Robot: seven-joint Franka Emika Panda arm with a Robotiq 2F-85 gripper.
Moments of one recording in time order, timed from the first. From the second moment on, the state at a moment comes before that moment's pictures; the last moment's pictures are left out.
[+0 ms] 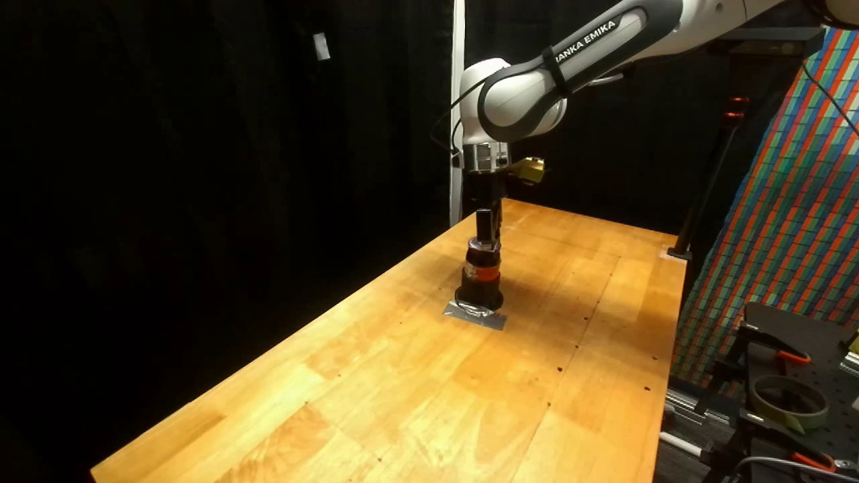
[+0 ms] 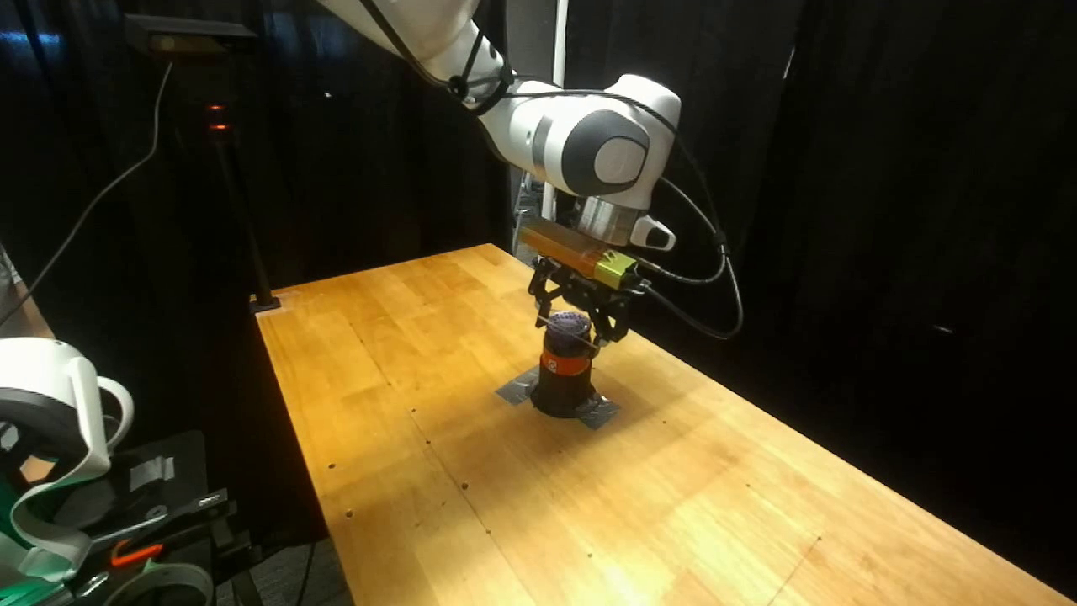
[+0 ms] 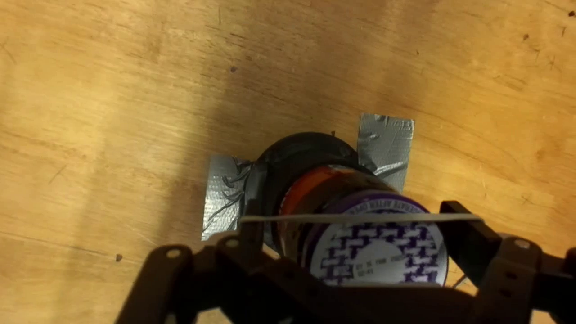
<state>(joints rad) 0.01 0.67 0.12 -1.51 0.02 2.00 -0.29</state>
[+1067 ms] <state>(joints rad) 0.04 0.70 0.13 -1.53 0.02 2.03 -0.27</state>
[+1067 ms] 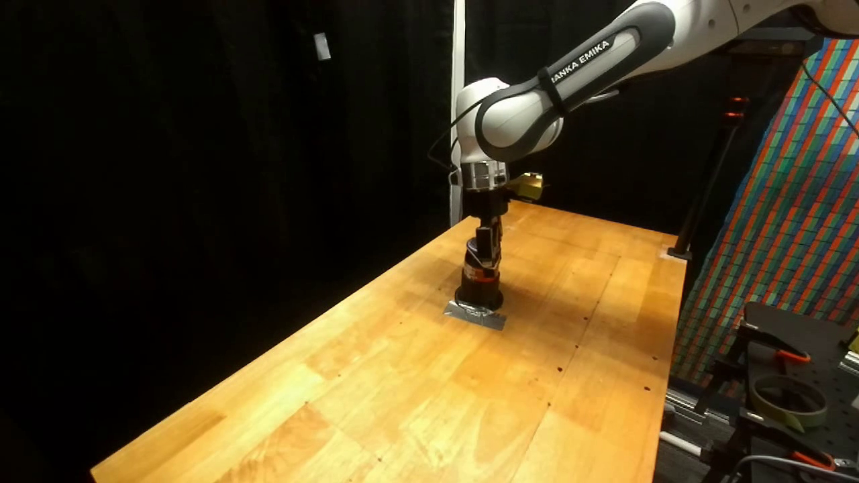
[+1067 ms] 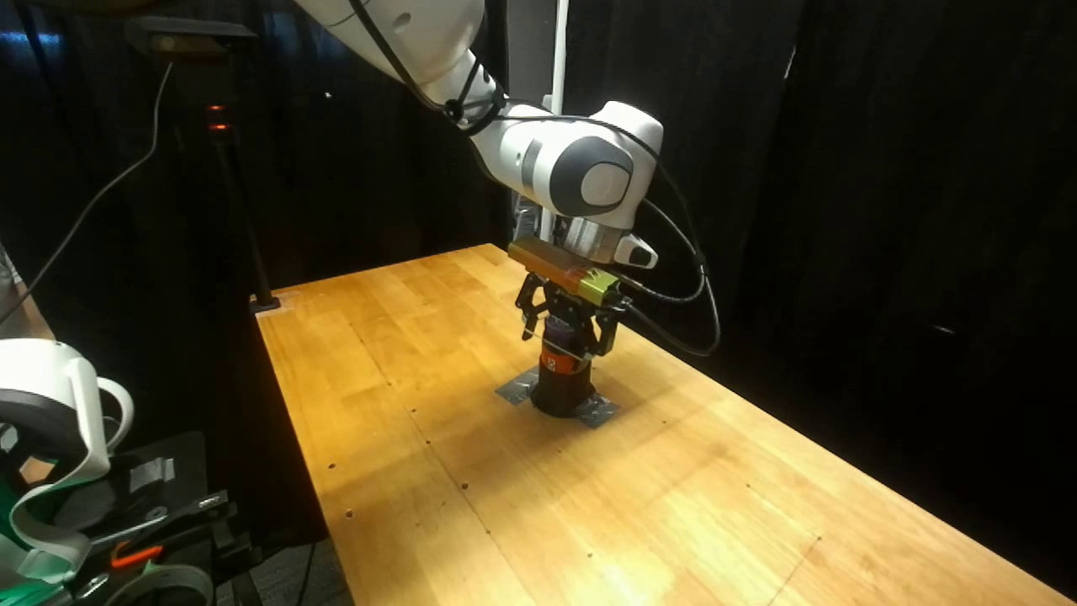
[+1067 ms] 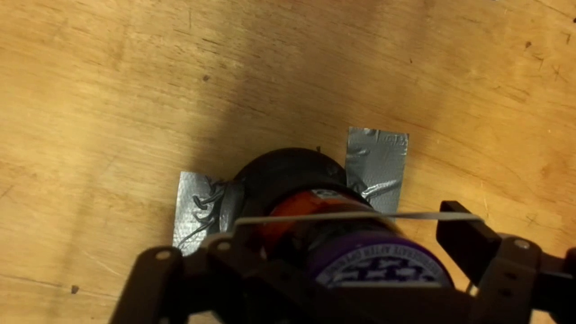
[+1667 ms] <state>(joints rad) 0.08 0.72 0.09 -1.53 -0.03 2.18 -0.14</state>
